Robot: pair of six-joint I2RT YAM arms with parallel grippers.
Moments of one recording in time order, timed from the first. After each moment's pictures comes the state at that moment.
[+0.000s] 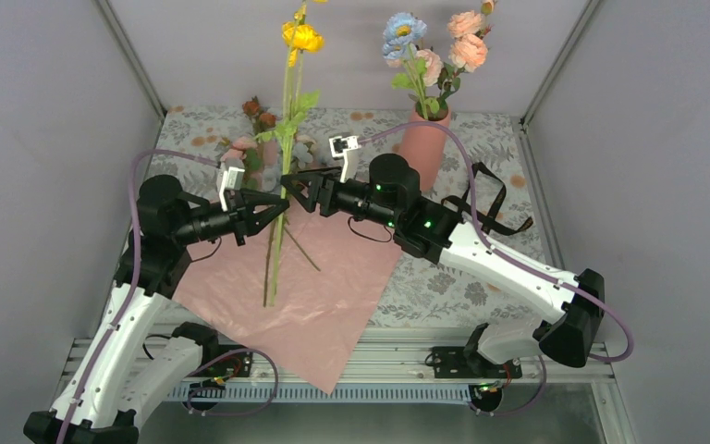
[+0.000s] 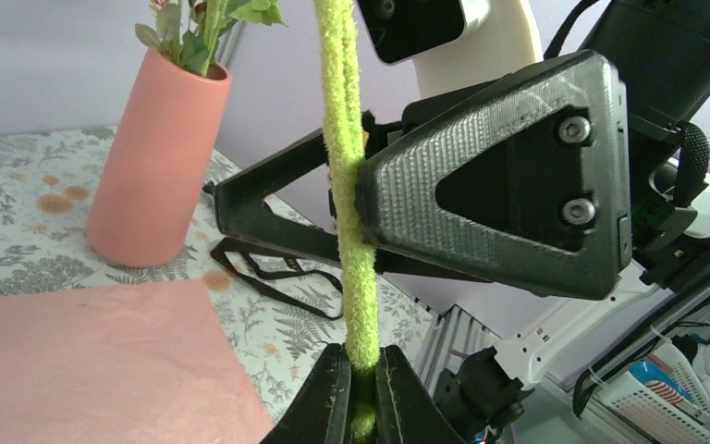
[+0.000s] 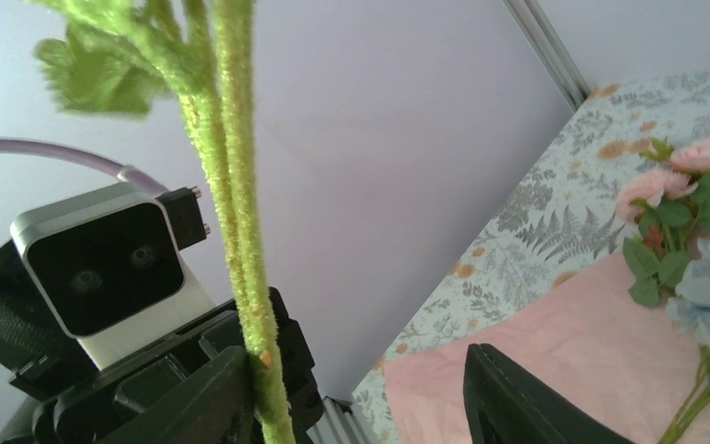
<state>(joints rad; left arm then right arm) -0.26 0.76 0.89 -0.25 0.93 -0.42 0.97 1.36 1.28 0.00 -0.19 0.73</state>
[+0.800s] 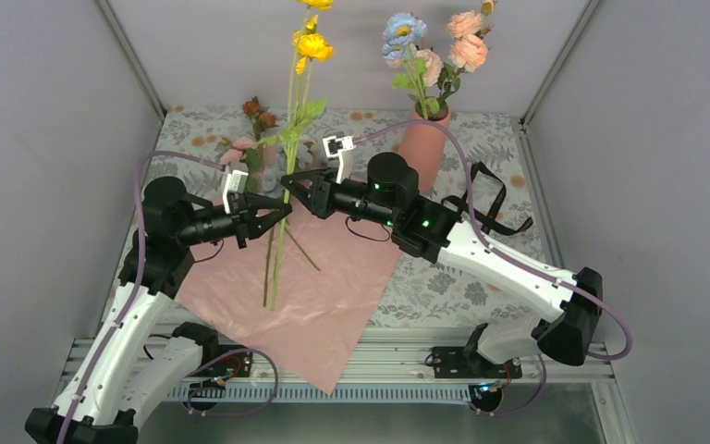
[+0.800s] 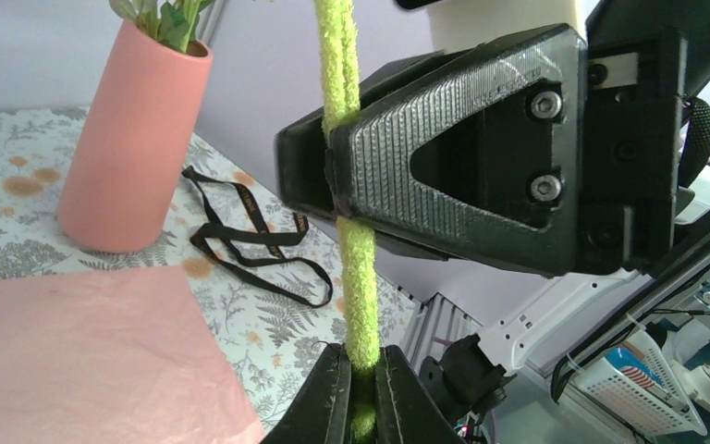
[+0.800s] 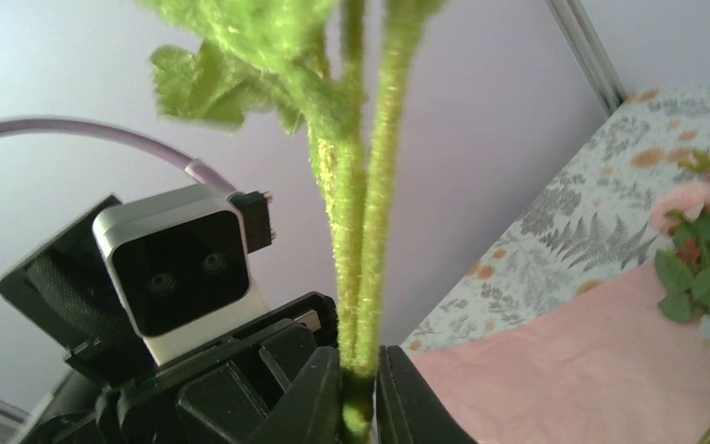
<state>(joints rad) -0.27 0.76 0.86 -0.22 0.97 -0.44 0.98 1.37 1.30 0.01 -0.23 0.70</state>
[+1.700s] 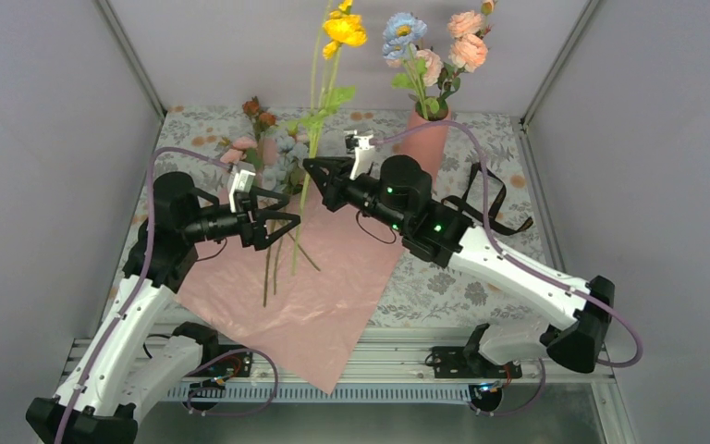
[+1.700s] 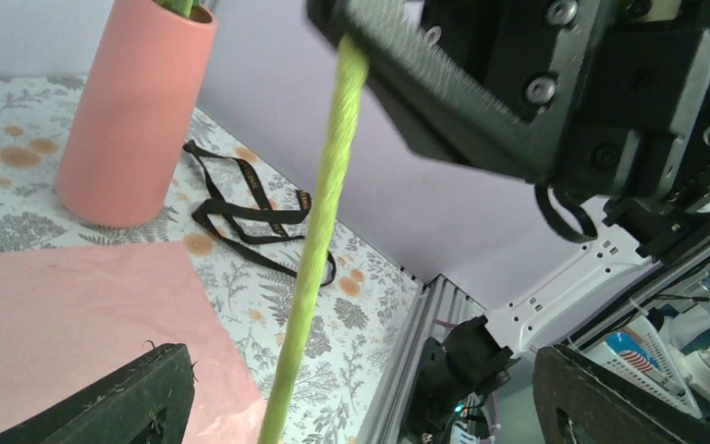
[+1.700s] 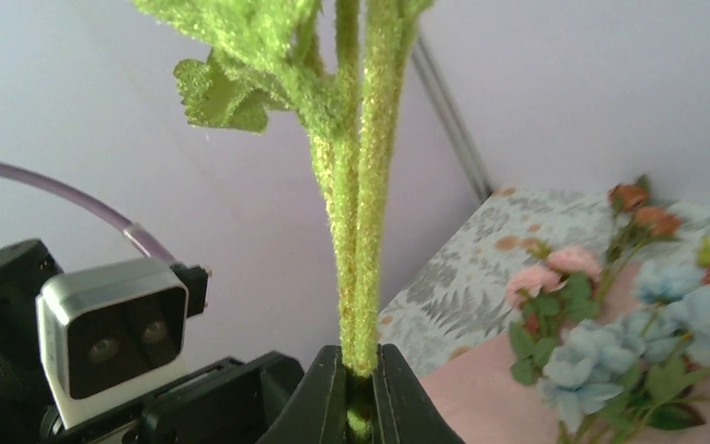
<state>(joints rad) -0.27 0.81 0.86 -0.26 0.98 -0.39 0.98 1.33 1.27 0.01 -0.02 0.54</state>
